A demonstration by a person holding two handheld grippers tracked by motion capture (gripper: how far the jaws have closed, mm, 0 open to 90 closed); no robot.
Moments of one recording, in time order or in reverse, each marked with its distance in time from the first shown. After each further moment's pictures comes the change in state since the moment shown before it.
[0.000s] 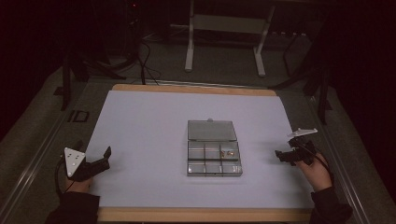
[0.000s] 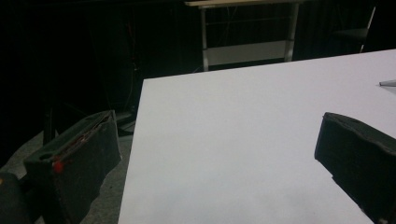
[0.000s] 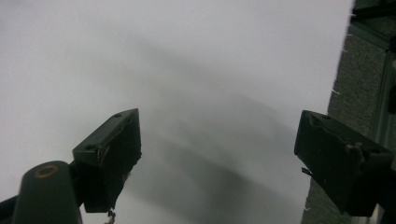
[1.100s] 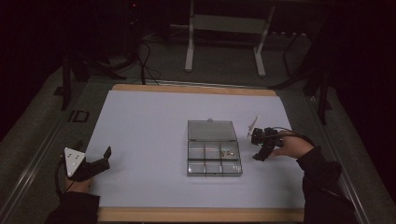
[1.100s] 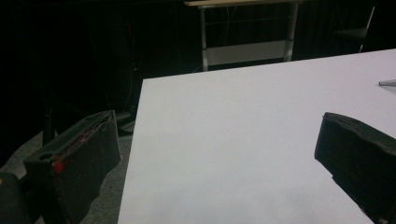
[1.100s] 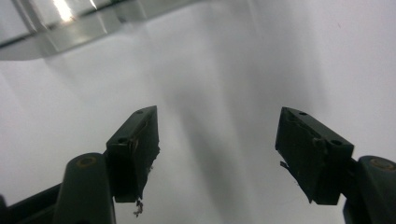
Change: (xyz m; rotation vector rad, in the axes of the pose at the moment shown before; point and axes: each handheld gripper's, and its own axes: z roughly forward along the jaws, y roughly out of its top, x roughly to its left) left arm 0.000 0.000 0.000 0.000 -0.002 0.001; right arm 0.089 0.095 0.012 0.393 0.285 -0.766
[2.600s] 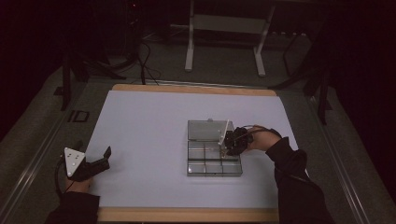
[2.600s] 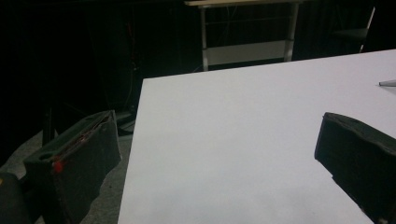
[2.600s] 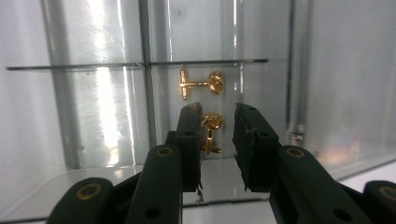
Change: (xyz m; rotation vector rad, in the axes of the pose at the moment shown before) left arm 0.000 0.000 0.000 0.001 0.000 -0.005; right arm 0.018 0.082 0.025 -0.084 0.075 -0.316
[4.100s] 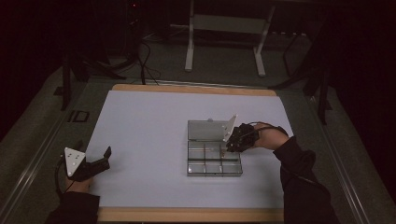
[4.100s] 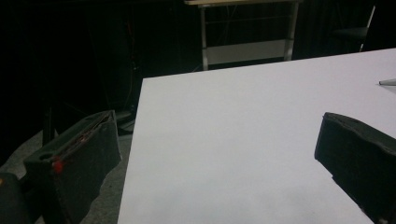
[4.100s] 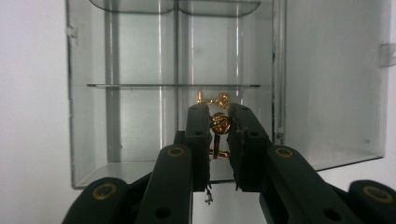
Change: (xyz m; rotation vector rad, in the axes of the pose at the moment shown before) left arm 0.000 0.000 0.000 0.002 -0.001 0.004; right arm 0.010 -0.004 -0.039 -0.129 -0.005 -0.034
